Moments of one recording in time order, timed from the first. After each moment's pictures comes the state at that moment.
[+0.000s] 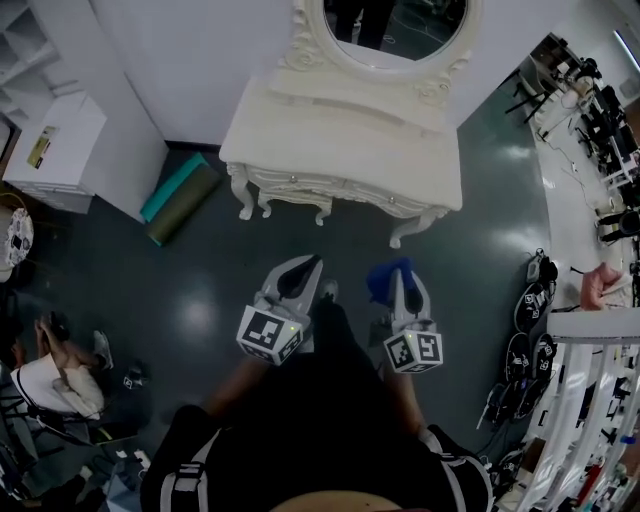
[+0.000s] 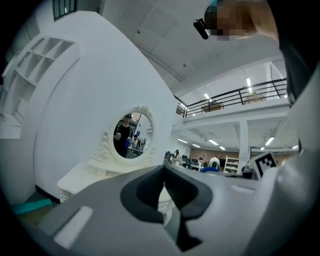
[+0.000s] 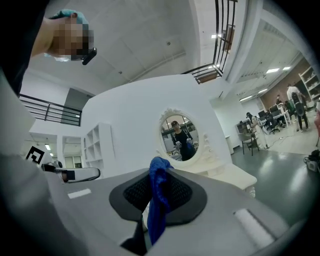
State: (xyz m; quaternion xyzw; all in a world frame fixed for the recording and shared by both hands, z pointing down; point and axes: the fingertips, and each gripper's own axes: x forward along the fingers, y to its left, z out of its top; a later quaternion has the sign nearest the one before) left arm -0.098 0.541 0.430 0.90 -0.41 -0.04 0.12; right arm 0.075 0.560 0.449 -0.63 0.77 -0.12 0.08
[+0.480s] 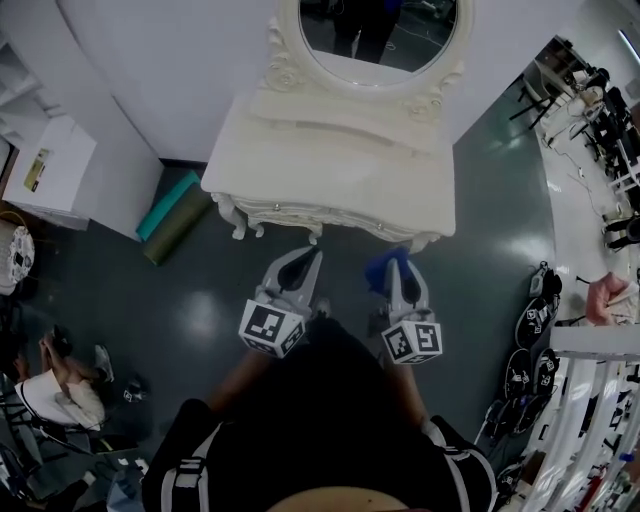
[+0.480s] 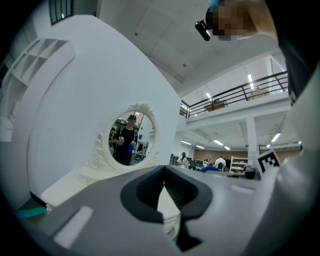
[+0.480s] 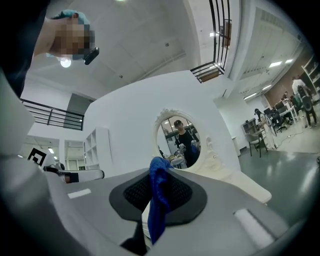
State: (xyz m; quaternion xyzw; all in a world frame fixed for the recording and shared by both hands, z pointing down) left arm -0.028 0.415 0.422 0.90 -0.43 -0.05 0.10; right arm 0.134 0.429 0.438 -0.60 0.78 -0.11 0.10
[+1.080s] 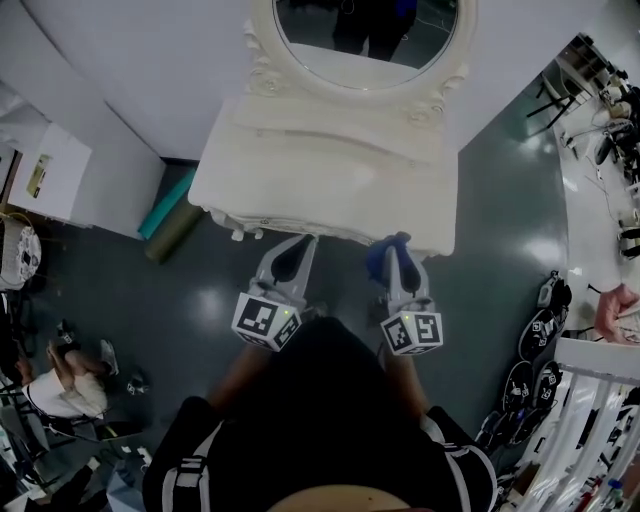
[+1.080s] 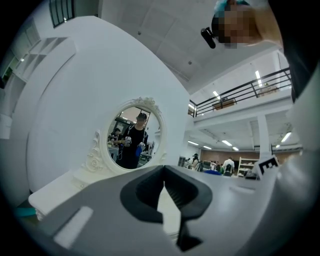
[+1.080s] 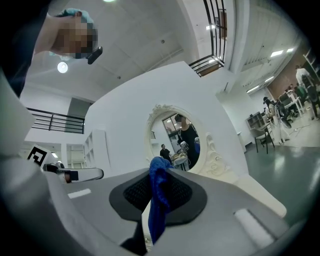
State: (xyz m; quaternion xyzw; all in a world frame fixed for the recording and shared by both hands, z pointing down) left arm 0.035 0.307 0.418 0.88 -0.46 -0.05 0.11; right arm 0.200 0.313 0.444 -0.58 0.80 -0.13 0.10
